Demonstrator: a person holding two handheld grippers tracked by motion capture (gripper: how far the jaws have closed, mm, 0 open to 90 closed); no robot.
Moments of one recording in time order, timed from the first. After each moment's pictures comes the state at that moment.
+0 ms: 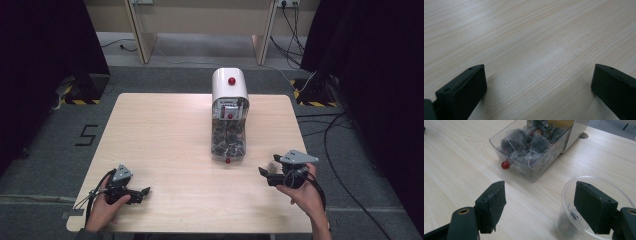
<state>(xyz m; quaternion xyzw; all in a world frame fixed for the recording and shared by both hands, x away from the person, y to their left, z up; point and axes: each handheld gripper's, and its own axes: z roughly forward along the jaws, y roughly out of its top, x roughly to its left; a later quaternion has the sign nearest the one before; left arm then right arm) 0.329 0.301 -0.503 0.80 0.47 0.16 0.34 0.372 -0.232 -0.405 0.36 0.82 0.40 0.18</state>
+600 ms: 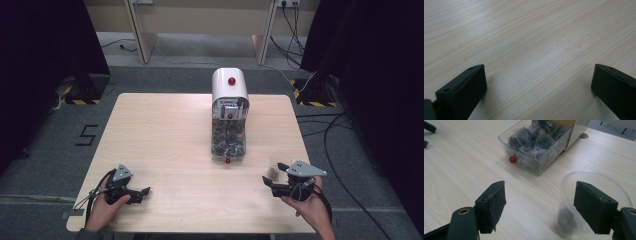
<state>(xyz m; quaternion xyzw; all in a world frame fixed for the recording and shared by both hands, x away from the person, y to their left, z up) 0.329 0.301 -0.503 0.80 0.47 0.16 0.34 0.344 -0.243 -0.408 0.35 0.81 0.42 0.19</state>
